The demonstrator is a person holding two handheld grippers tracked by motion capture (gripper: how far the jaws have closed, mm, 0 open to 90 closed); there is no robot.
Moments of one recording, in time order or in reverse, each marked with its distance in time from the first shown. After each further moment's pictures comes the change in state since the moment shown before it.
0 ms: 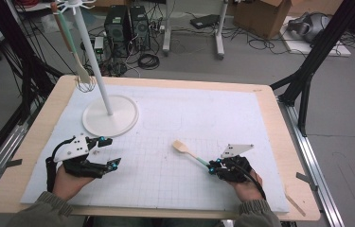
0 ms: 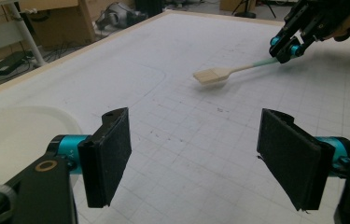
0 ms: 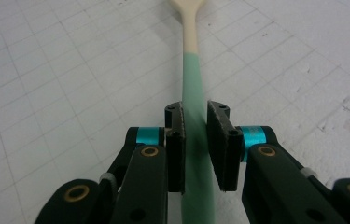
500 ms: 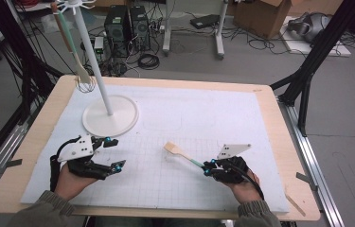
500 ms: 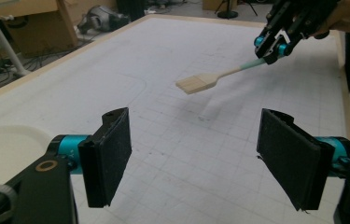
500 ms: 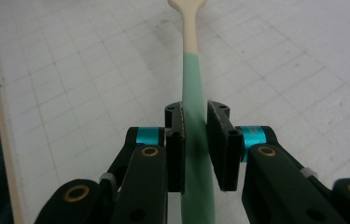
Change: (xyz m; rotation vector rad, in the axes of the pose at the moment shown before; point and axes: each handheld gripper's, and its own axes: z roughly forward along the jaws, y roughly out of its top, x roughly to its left) left arm -0.008 0.013 0.009 0.003 -0.078 0.035; right arm 0.015 0.015 -0.004 -0.033 0.069 -0.042
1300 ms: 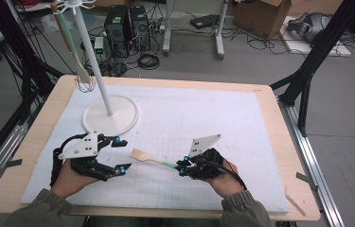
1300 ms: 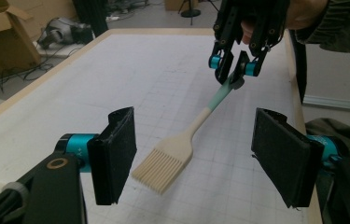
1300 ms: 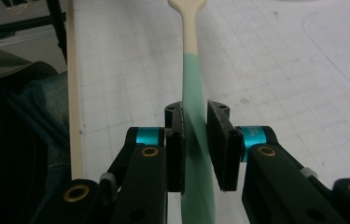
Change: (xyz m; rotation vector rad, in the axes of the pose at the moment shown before) left arm -0.010 0.039 0.004 0.011 -0.148 0.113; right arm 0.041 0.073 0.022 0.021 0.173 -0.204
